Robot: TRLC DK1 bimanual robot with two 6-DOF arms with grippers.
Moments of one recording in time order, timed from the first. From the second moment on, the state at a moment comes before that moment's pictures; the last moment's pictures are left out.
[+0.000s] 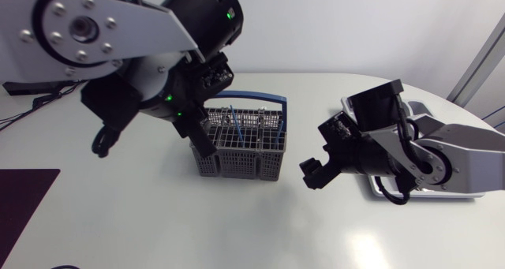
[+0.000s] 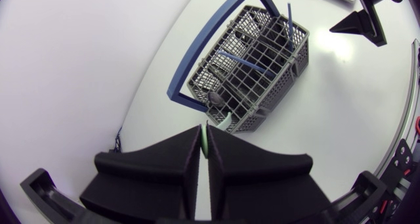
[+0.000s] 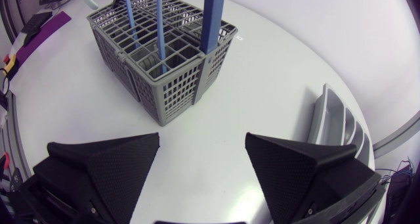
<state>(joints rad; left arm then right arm) -0.81 1.51 1.39 -0.94 -0.60 0.31 0.46 1.36 0.69 -0.17 0.02 -0.21</state>
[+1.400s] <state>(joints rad) -0.73 1.73 1.68 -0.94 0.32 0.07 0.63 0.88 0.68 -0.40 -0.07 -0.27</state>
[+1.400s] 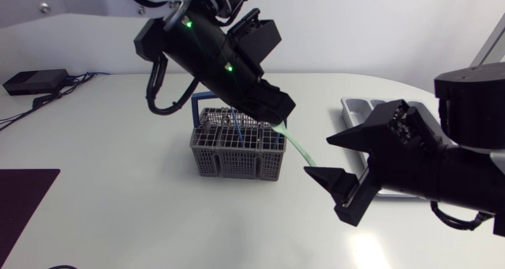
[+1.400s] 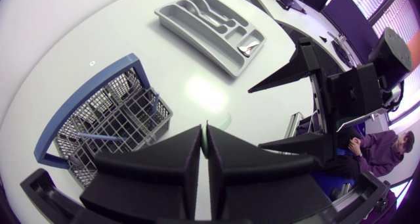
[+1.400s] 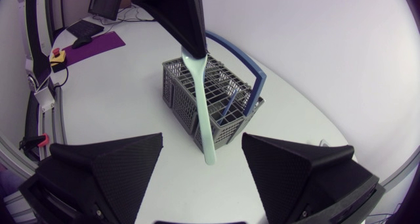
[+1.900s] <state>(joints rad) -0.75 1.76 1.69 -0.97 0.37 0.06 0.64 1.02 0.71 -0.32 -0.09 -0.27</state>
